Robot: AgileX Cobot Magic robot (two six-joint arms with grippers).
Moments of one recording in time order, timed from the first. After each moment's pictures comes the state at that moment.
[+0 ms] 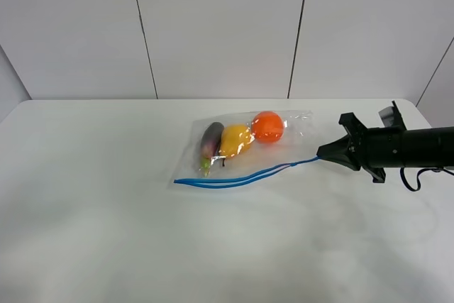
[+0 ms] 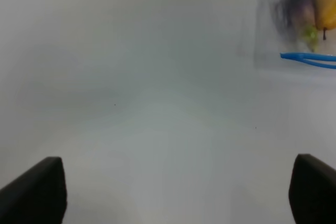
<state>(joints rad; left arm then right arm) -0.09 0.03 -0.49 0.00 1.07 -0.12 -0.19 1.77 -0.72 1.59 0.81 -1.12</state>
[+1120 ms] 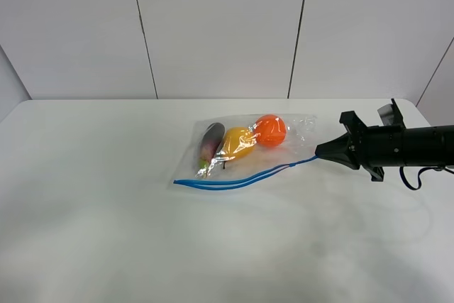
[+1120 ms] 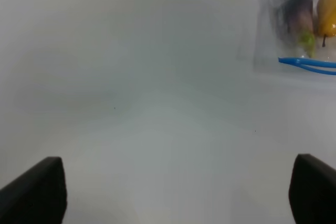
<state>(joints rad) -0.09 0.03 -0.50 0.00 1.06 -0.12 -0.19 1.76 -0.72 1.57 0.84 -1.12</state>
